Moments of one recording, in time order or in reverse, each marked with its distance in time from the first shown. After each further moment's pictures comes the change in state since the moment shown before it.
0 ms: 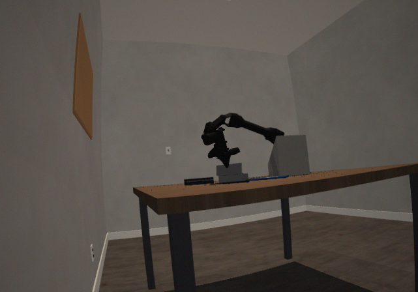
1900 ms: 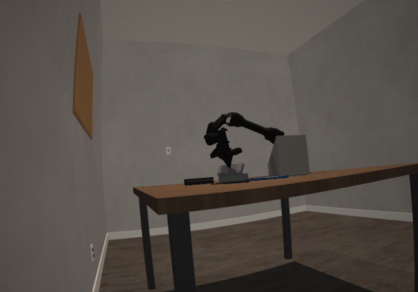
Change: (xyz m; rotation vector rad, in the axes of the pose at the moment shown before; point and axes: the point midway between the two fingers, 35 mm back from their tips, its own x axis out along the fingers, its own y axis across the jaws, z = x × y) arm 0.005 0.000 -0.020 -0.007 -0.001 -0.005
